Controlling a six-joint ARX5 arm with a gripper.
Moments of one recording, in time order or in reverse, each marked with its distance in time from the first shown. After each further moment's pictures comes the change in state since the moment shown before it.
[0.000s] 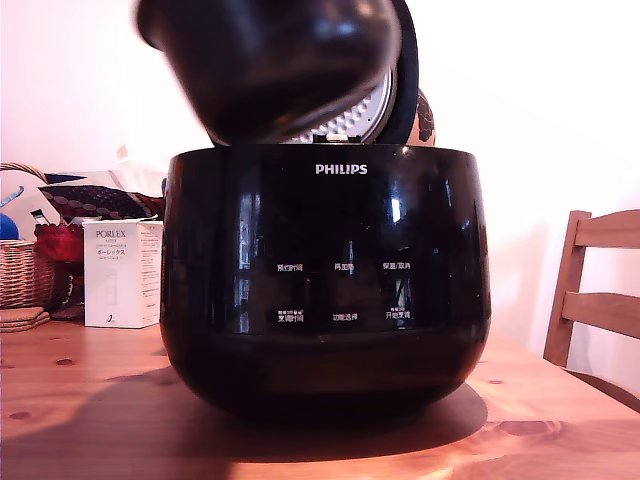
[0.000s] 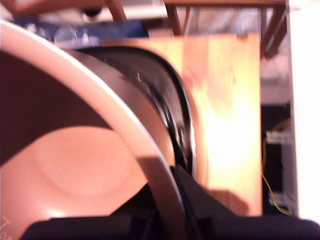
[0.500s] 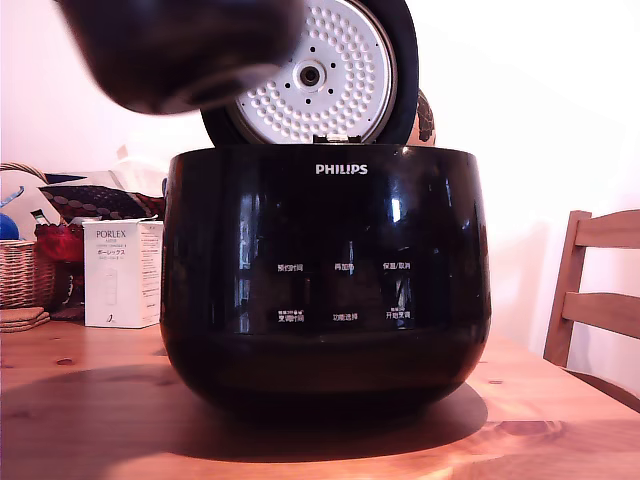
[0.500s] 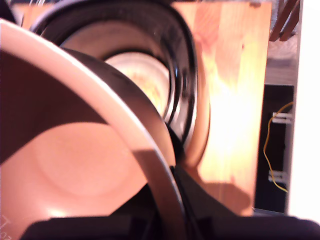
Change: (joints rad) arm 0.047 -0.099 0.000 -0.138 -0.072 0.000
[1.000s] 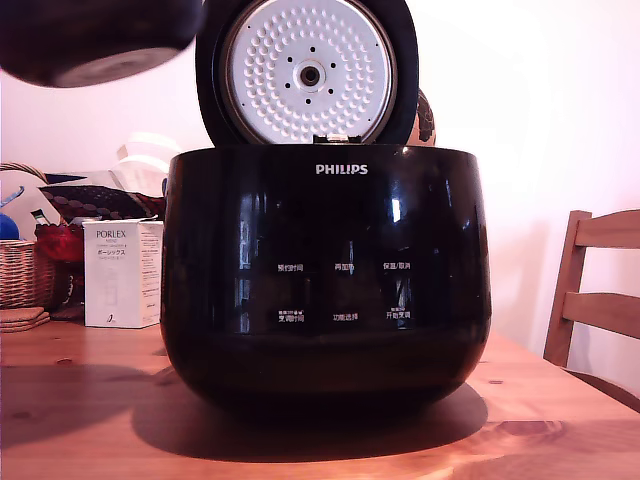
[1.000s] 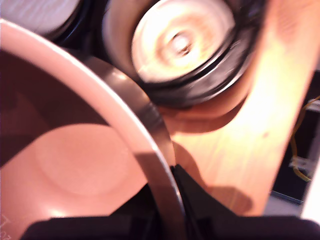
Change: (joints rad) arm 0.156 -0.124 0.000 -0.121 -0.034 0.026
